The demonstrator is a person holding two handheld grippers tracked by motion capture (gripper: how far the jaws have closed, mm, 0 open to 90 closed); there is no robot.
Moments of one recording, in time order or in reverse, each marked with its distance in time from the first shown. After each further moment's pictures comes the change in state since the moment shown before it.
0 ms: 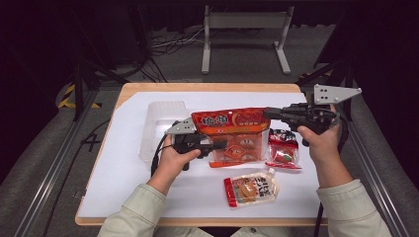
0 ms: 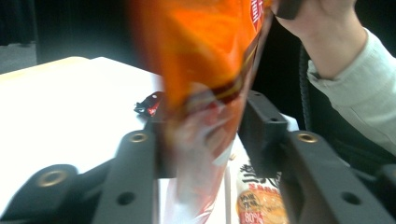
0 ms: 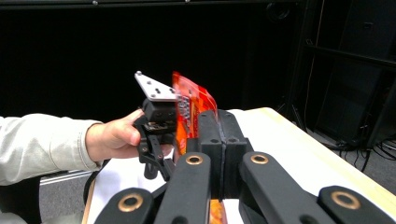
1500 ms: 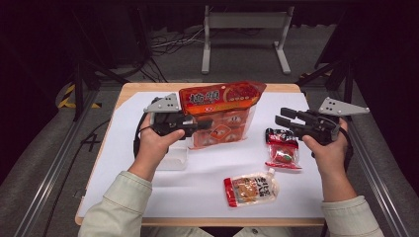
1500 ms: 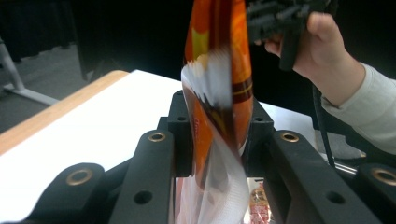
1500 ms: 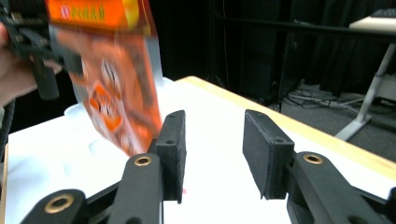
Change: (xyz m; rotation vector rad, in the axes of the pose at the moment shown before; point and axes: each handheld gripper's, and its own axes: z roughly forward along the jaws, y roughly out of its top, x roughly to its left) left arm -0.012 0.084 -0.058 0.072 0.135 0.088; right arm 0.001 -0.044 -0.024 0.067 -0.364 0.117
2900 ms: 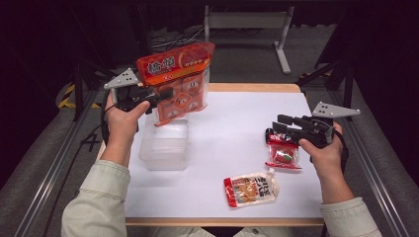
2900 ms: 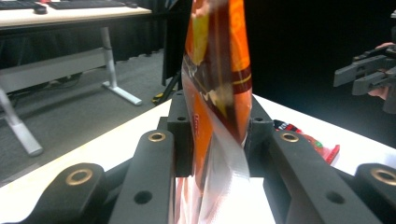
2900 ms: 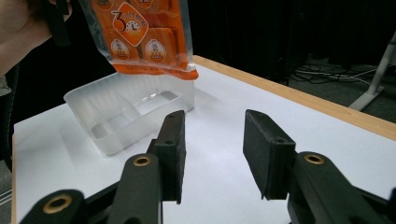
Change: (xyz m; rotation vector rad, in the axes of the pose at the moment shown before) left arm 0.064 0.002 -0.073 -0.060 0.300 -0.073; right arm -0.002 -0.015 0.009 0.076 0.014 0.065
